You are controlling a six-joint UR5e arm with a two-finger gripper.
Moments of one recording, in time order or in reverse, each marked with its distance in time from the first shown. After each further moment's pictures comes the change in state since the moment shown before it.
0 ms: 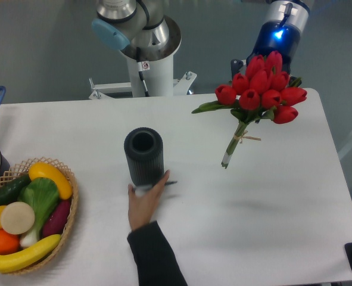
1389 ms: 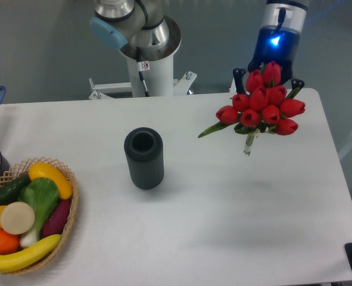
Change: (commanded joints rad) arm -0.089 0.012 0.044 0.006 0.489 0.015
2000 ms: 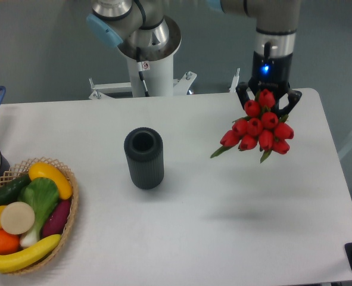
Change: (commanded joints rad) arm -0.055 -0.121 -0.012 -0.005 0.453 0.138
